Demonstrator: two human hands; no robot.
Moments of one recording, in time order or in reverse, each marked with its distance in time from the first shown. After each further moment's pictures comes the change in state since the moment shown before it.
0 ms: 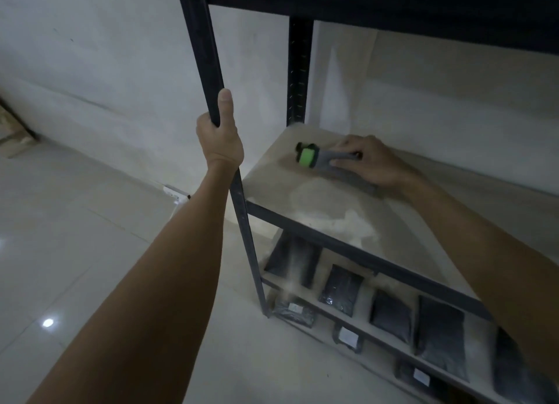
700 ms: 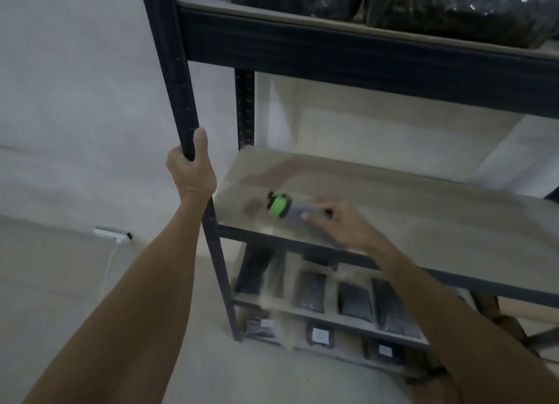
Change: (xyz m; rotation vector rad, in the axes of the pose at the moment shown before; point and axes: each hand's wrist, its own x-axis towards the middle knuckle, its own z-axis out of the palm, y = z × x) left_hand 0.006 -0.006 -0.014 0.070 -0.179 0.068; right_hand -0.108 -0.064 0.046 0.018 0.150 0.158
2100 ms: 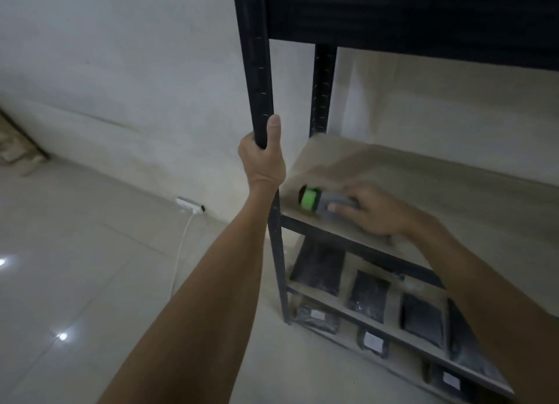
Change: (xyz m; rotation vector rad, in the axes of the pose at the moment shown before) left_hand -0.004 0.007 0.004 0.026 0.051 -0.016; right_hand 0.073 -0.023 0.027 -0.206 -0.319 -0.165
